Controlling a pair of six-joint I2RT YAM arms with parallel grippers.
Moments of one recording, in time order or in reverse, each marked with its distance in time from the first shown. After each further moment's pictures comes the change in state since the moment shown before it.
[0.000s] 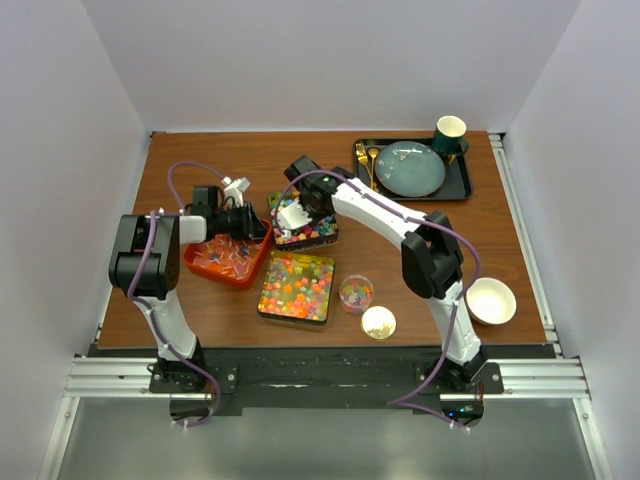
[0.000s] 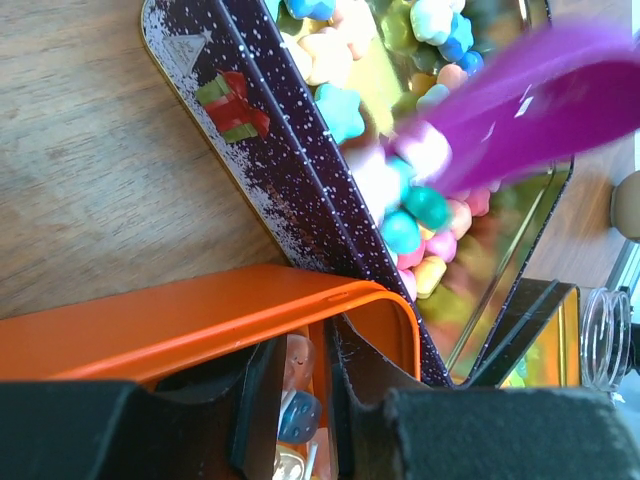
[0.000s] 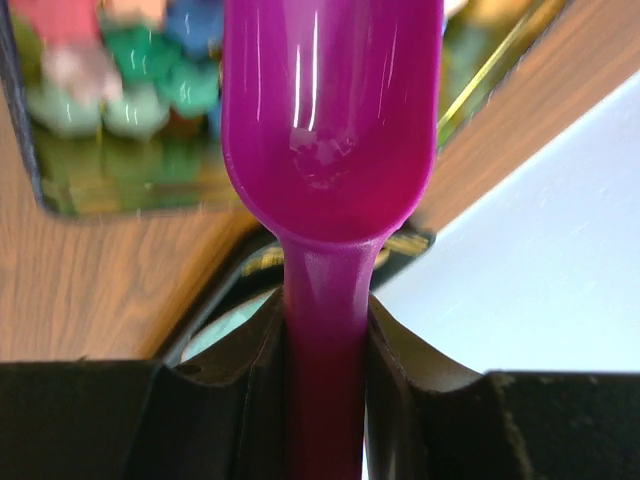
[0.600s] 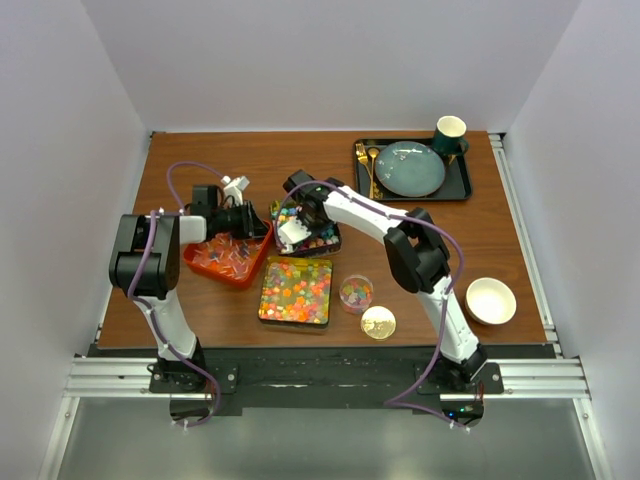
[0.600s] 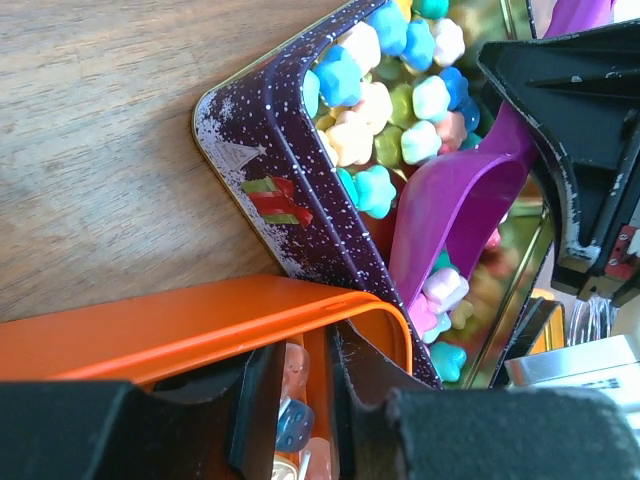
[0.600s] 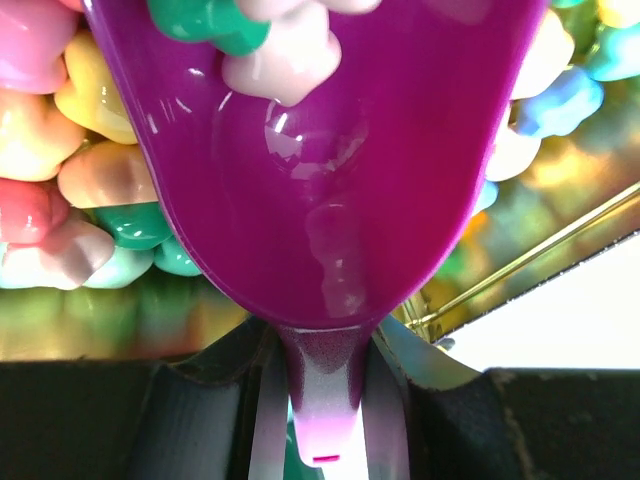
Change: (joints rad) left arm 0.000 0.002 0.000 0.029 0.014 -0.031; right arm -0.002 0.115 -0.023 0.048 -0.106 -0.079
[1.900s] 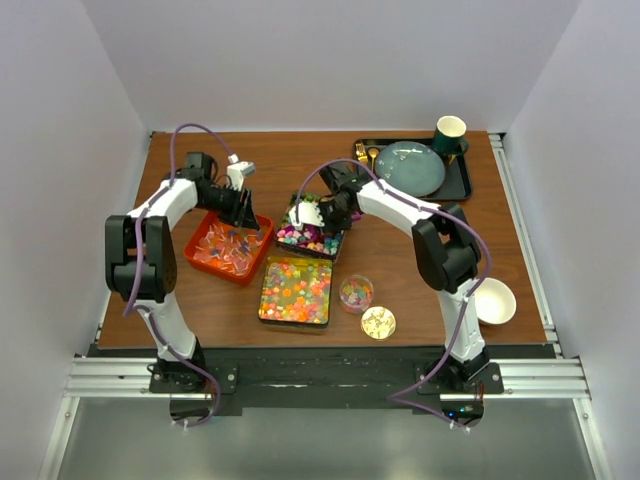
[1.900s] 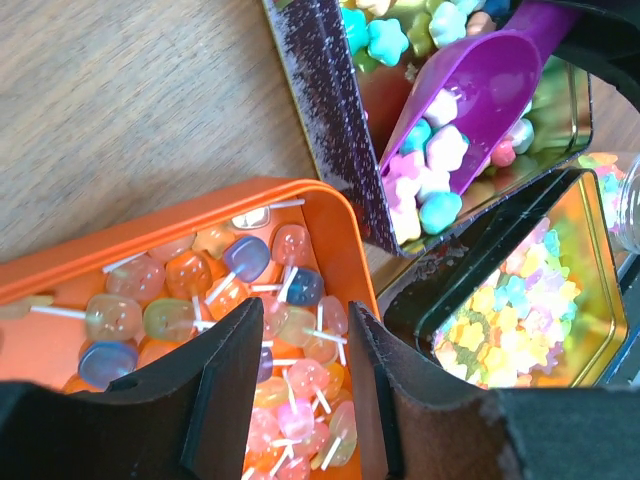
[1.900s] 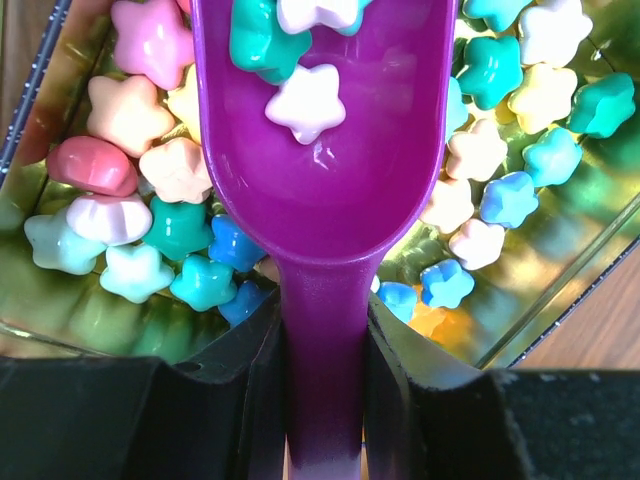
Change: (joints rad) left arm 0.019 -0.029 0.399 -0.801 -0.070 0.579; right arm -0.158 -0.164 -0.232 0.117 -0.481 0.323
